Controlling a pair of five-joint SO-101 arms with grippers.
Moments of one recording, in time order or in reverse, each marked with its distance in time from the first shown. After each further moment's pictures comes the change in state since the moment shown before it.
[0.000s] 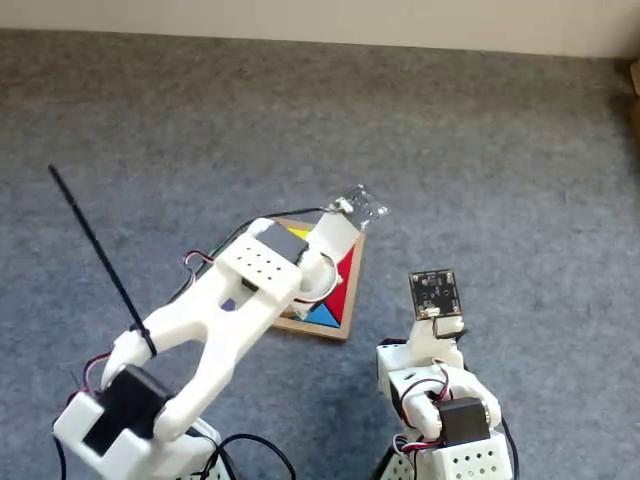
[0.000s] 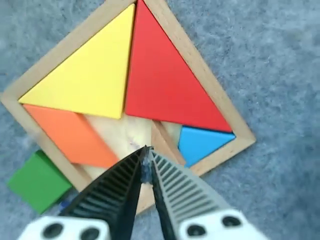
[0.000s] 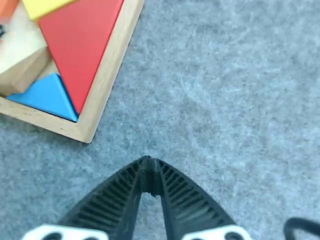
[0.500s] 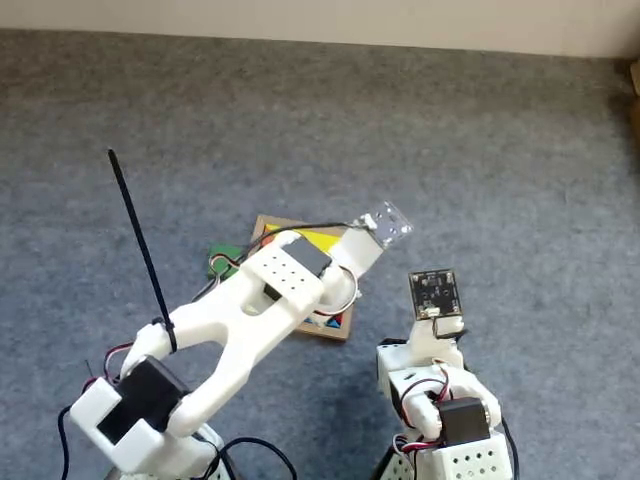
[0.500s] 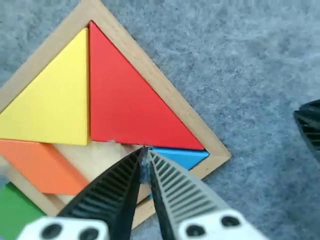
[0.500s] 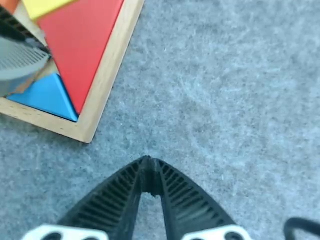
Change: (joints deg) left arm 5.3 4.3 0.2 -4.8 0.1; right arm 0.0 0.0 0.0 0.0 0.0
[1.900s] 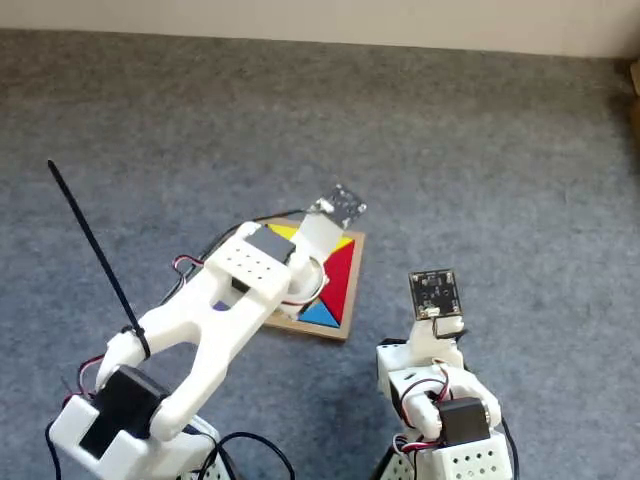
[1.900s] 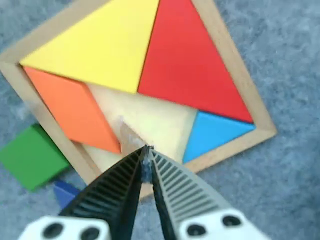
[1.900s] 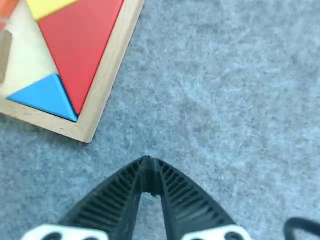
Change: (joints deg) left arm -8.1 -5.2 4.9 3.8 3.3; right arm 0.0 0.0 0.0 0.0 0.0
